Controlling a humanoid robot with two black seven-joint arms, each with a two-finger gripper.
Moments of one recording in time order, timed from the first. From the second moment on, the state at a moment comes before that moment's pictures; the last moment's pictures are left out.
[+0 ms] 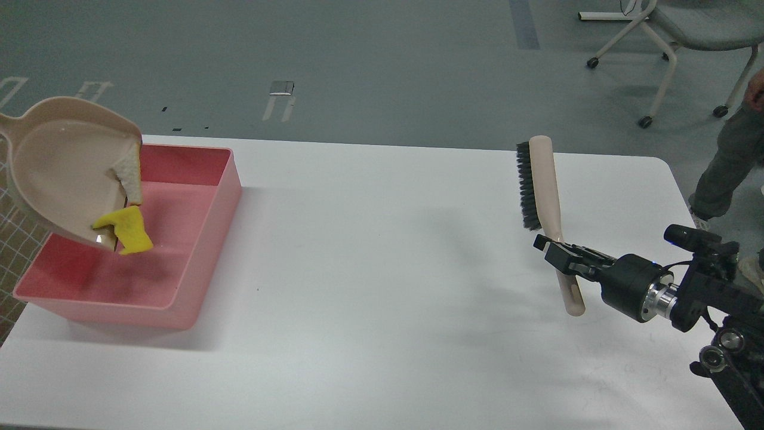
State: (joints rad) left arm 0.02 1.07 -1.45 -1.11 1.34 -0.02 -0.49; right arm 0.10 -0.41 1.29 1.48 -2.00 0.49 0.24
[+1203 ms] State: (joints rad) left arm -0.10 0.85 -1.42 -1.29 1.03 -0.19 -0.36; right arm 0.10 -0.42 1.29 1.49 -2.00 0.49 0.24
